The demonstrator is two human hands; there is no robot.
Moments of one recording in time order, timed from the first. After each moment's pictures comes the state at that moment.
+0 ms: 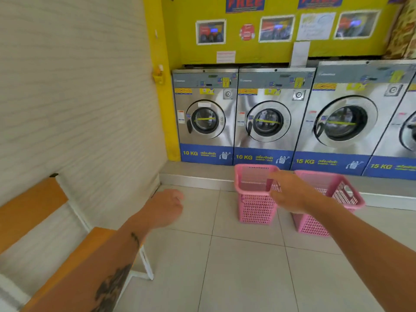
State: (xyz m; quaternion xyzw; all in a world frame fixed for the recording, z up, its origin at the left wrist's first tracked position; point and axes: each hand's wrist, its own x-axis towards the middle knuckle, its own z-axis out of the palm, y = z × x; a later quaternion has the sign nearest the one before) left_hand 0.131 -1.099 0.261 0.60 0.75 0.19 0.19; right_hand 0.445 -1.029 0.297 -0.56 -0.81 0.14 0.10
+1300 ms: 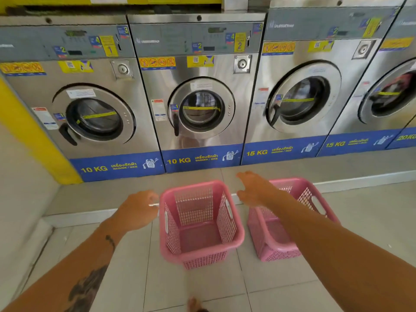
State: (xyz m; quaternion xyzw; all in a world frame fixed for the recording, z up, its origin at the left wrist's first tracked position) left_hand 0.314 -0.348 0.157 0.69 0.68 0.05 0.23; right_hand 0.619 -0.333 0.166 -0.68 -0.70 0.22 0.01
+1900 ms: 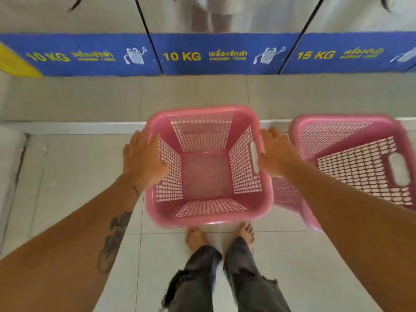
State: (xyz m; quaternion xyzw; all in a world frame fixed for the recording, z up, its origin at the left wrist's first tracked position) left_hand 0.322 -0.142 -0.149 0.64 0.74 -0.10 0.17; right_hand 0.627 -0.119 -0.133 -0.67 -0.69 0.26 -0.11
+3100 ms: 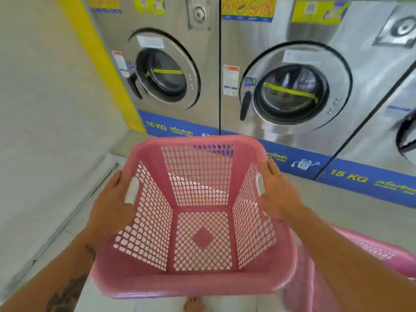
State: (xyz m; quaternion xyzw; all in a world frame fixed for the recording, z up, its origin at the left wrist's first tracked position) left_hand 0.251 -0.278 0.078 0.46 0.87 0.14 0.11; right_hand 0.582 -0.093 0.065 -0.53 -0.83 0.17 0.02
